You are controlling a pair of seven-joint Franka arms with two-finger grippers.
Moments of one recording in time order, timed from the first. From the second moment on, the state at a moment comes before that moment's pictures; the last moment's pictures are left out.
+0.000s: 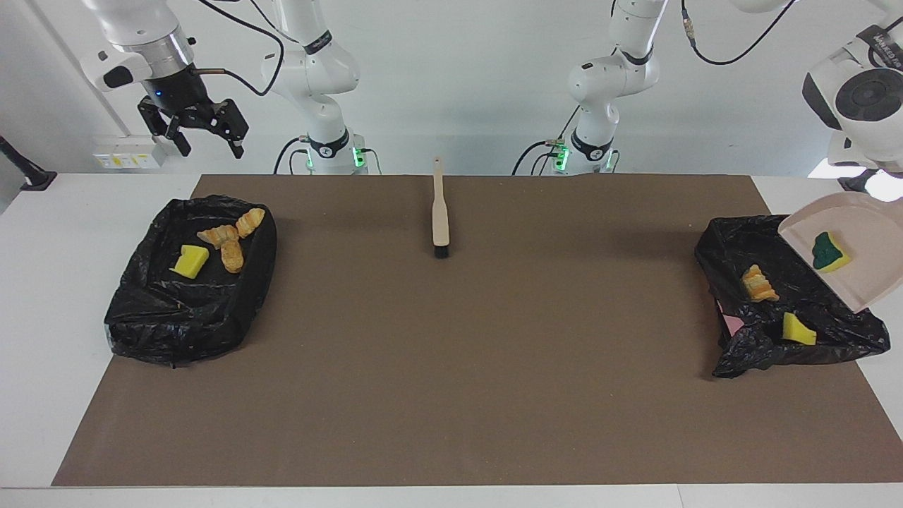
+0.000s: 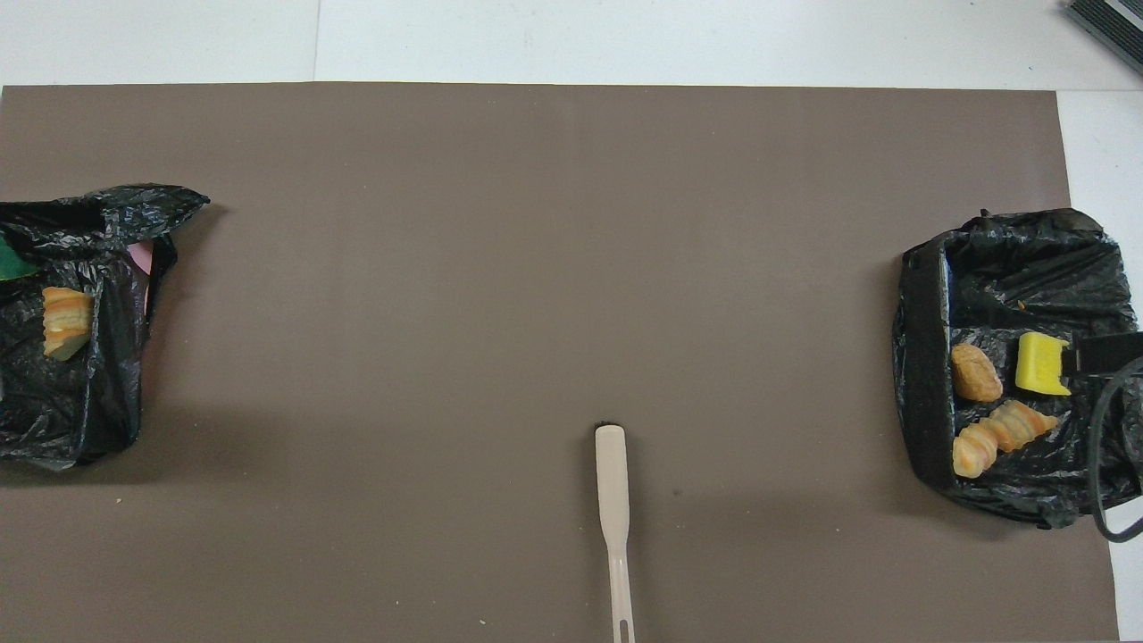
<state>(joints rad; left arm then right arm) 0.21 0.03 0.03 -1.76 1.05 1.87 1.37 0.03 -0.17 -0.11 -1.69 -0.01 1.53 0.01</state>
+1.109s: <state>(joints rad) 0.07 0.00 0.01 -1.75 1.14 1.75 1.28 0.04 -0.15 -0.10 -1.65 -0.02 1.54 0.01</state>
